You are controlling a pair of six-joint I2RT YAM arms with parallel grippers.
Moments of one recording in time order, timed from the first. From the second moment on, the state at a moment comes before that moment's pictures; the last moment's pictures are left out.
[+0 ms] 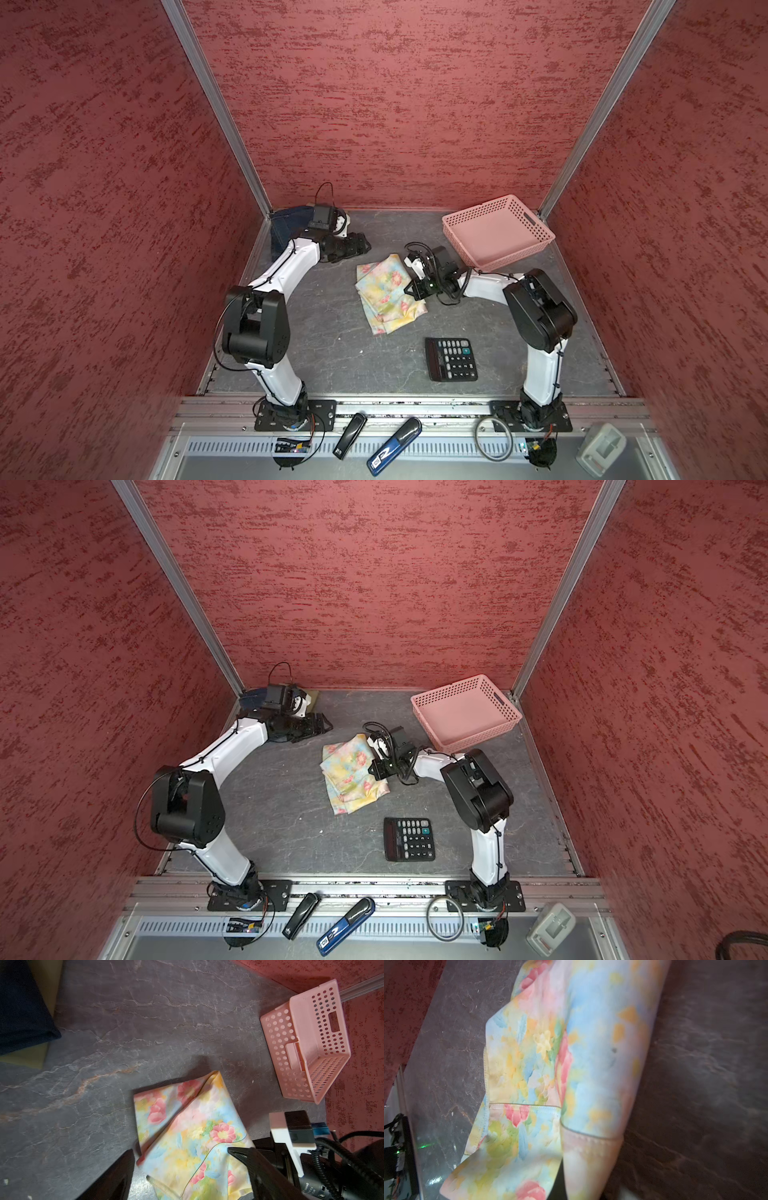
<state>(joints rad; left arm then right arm) -0.18 1.72 1.39 -0.61 0.37 -0.37 0.54 1.94 1.13 -0.08 -0.48 0.20</state>
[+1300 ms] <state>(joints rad) -0.21 1.72 1.31 -0.66 0.27 -0.86 0.58 1.88 1.01 0.29 -0.30 0.78</state>
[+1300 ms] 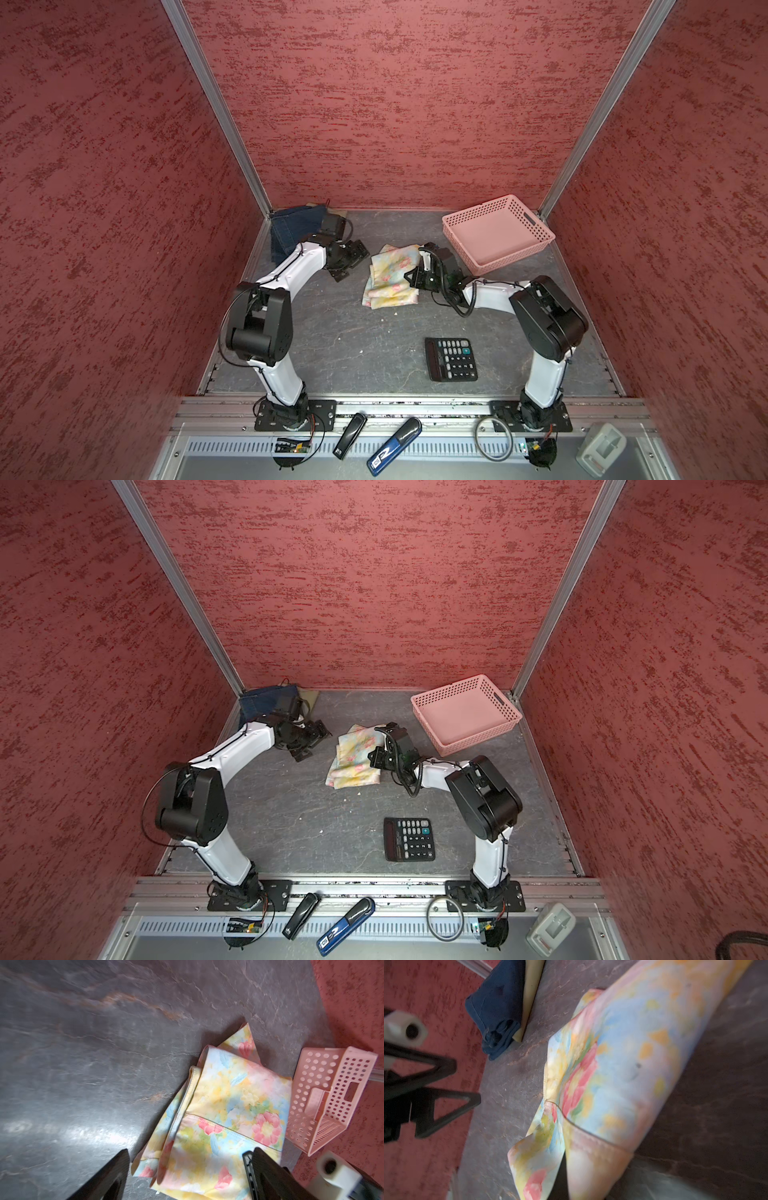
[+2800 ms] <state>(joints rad) -0.41 1.49 0.35 0.76 0.17 -1.70 0.66 1.99 1.03 0.65 -0.21 1.62</state>
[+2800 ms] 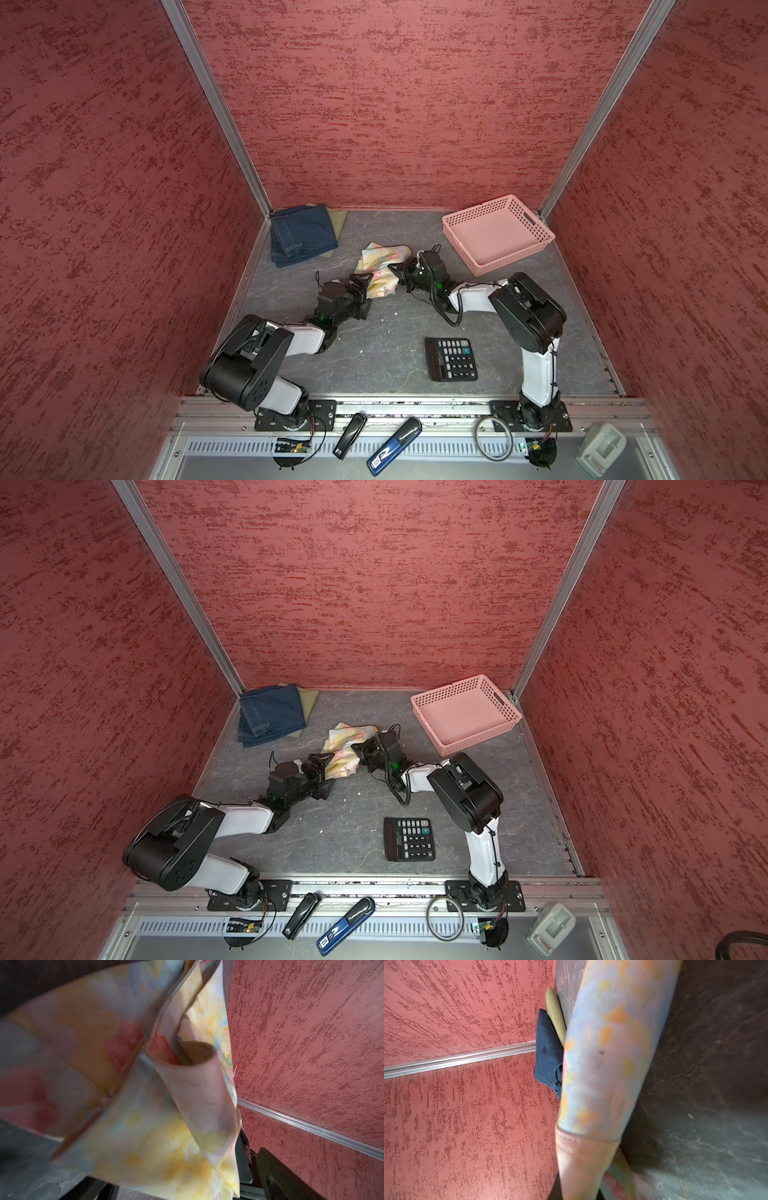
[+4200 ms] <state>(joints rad) -0.48 1.77 0.30 1.29 -0.11 -1.90 0.66 1.99 1.02 0.73 -0.21 1.63</state>
